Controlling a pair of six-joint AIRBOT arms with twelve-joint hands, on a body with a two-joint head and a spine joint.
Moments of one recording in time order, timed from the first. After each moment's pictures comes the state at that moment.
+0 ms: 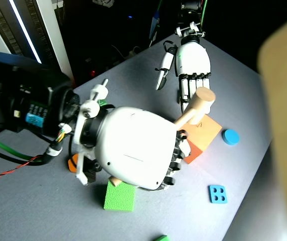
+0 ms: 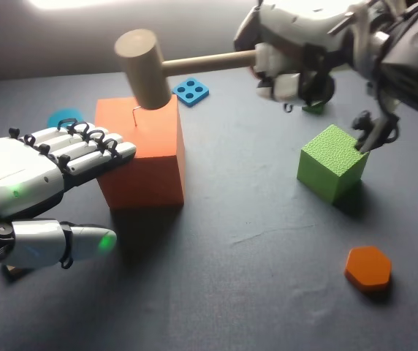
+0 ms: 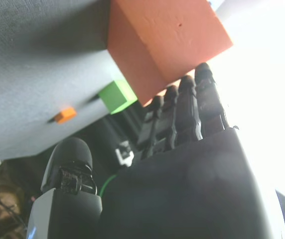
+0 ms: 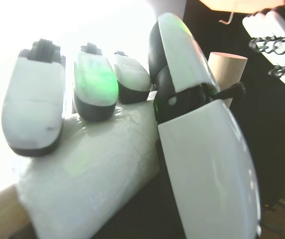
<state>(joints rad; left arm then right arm) 0.84 -0.83 1.06 0.14 -0.73 0.76 -0.17 -1.24 1.10 1.06 0.42 -1.98</state>
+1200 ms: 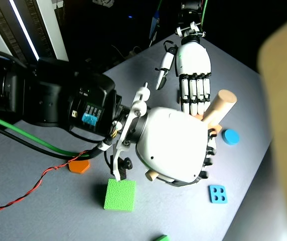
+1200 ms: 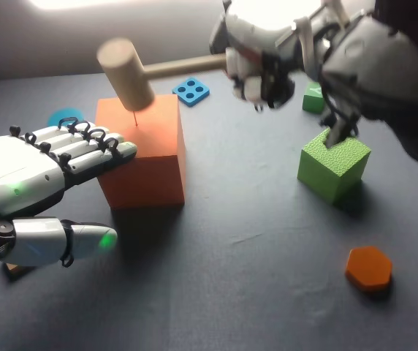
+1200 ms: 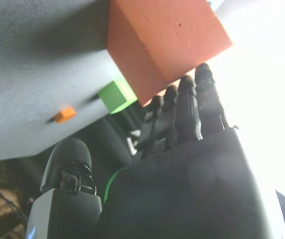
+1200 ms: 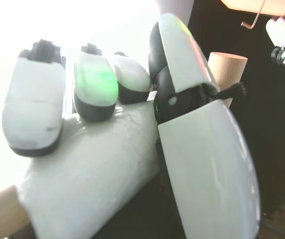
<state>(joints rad) 0.83 -0.83 1.06 0.14 -0.72 0.76 -0.22 -1.39 1.26 1.06 0.47 -2.02</state>
